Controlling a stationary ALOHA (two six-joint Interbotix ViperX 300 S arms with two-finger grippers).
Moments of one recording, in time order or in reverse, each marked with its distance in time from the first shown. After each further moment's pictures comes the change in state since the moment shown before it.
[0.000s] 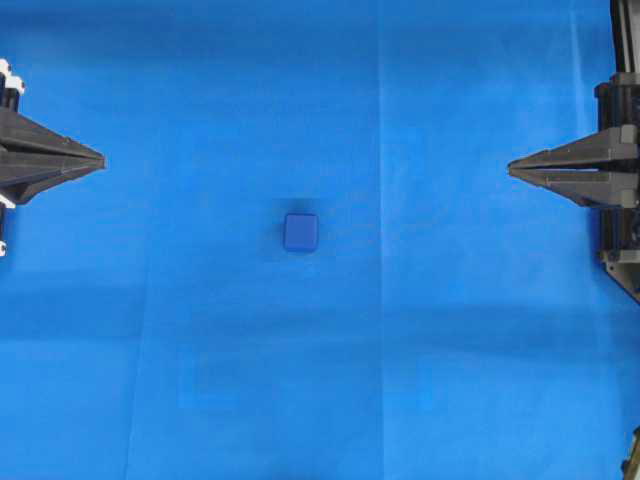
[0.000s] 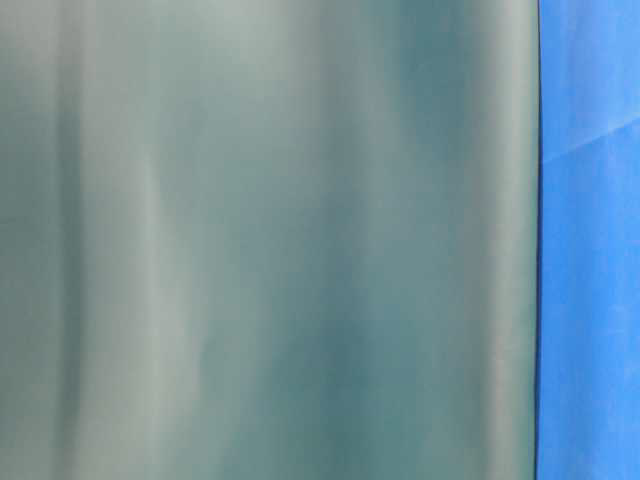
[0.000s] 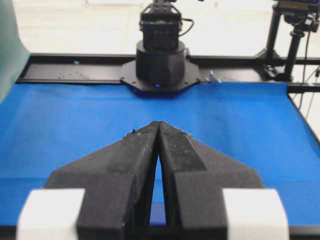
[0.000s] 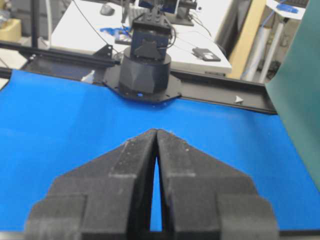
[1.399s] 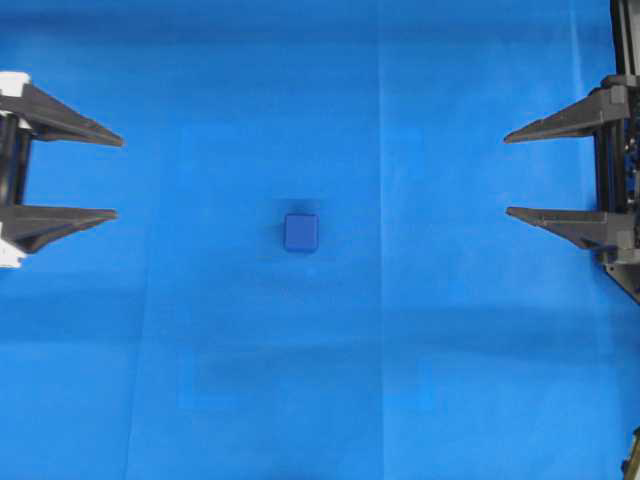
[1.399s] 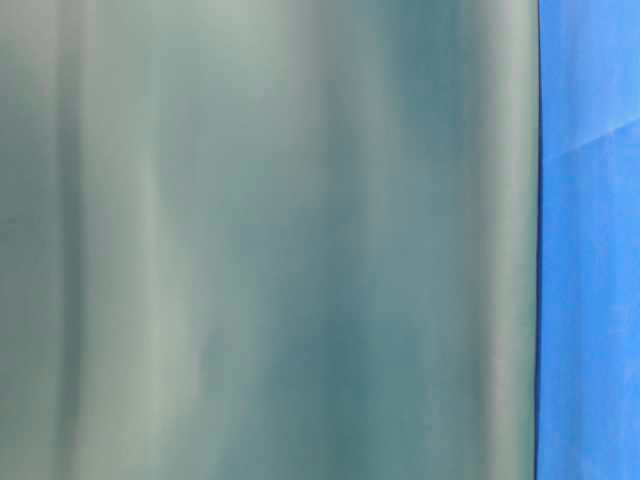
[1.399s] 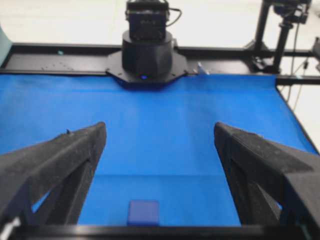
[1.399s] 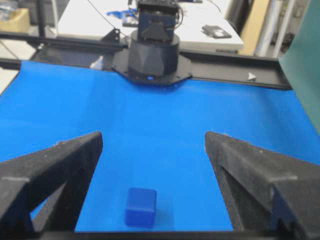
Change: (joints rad) left arm -0.031 0.135 -0.032 0.003 -0.067 -0.023; right arm 0.000 0.011 -0.020 0.005 0.075 0.067
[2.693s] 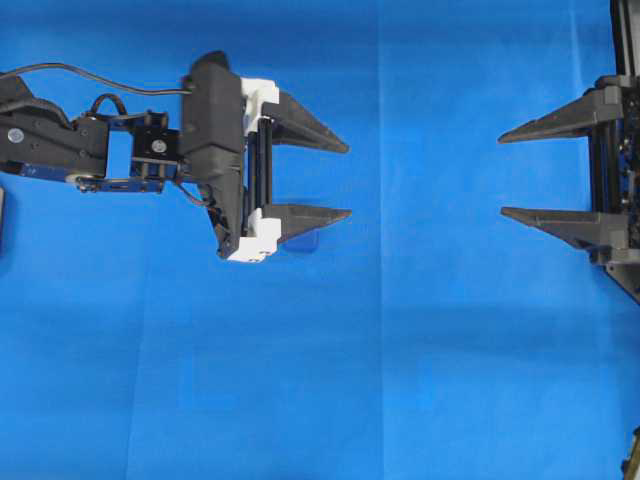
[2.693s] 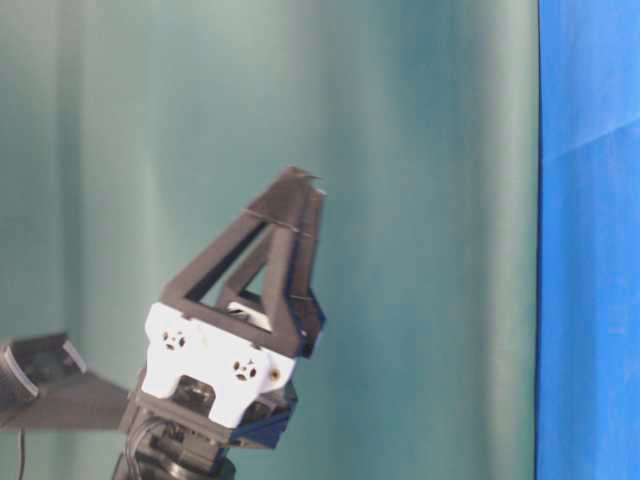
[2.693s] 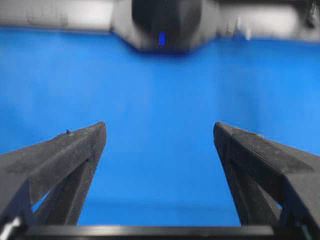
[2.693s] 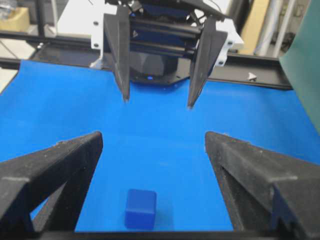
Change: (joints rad) left arm 0.049 0.724 -0.583 0.000 0.190 -0.025; right arm 0.000 0.021 -0.006 0.000 -0.018 0.000
